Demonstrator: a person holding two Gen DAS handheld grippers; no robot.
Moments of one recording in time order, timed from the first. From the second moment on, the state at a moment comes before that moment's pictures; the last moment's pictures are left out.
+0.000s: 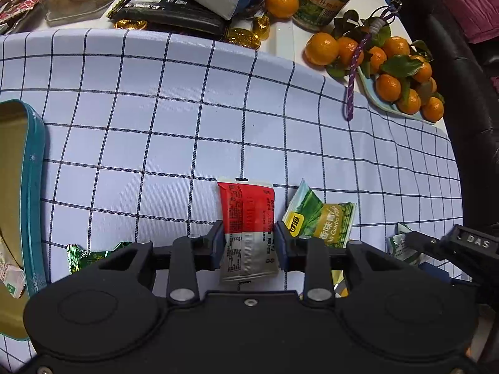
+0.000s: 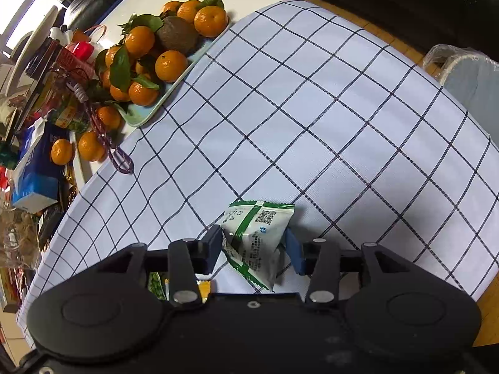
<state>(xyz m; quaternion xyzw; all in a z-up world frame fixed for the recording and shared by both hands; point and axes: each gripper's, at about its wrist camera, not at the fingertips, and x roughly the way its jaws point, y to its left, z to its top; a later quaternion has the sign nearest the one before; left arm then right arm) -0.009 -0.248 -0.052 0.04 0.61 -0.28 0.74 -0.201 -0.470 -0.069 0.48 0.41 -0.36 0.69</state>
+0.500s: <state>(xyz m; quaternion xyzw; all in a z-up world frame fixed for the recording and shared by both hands) -0.006 -0.235 -0.031 0.02 0.60 -0.29 0.74 -0.179 -0.459 -0.070 0.43 0.43 -0.40 0.69</state>
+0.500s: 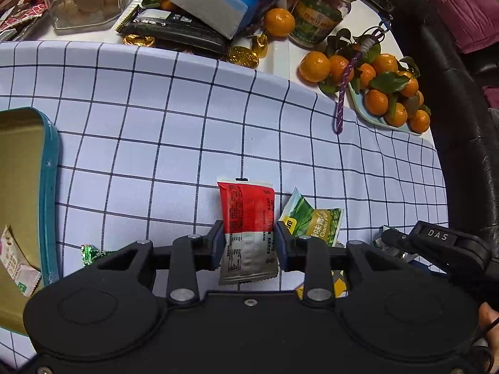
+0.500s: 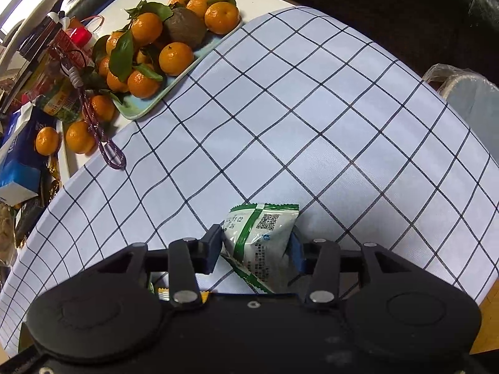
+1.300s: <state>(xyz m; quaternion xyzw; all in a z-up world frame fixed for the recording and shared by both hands) 0.023 -0.105 0.029 -0.02 0.55 -0.22 0.81 -0.104 -0.353 0.020 0.41 0.37 -0.30 0.77</state>
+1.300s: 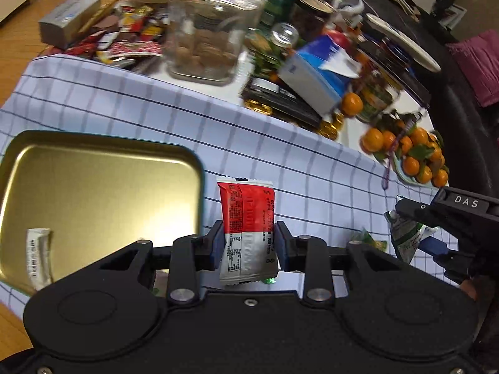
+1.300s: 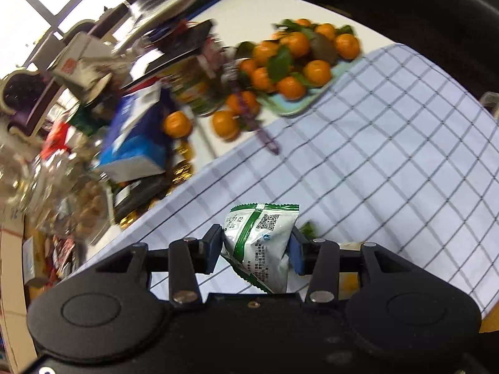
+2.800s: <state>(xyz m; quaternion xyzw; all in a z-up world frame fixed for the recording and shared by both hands) 0.075 0.035 0.033 -0.10 0.52 -0.07 0.84 -0.002 -0.147 0.026 0.30 0.44 -0.08 0.84</state>
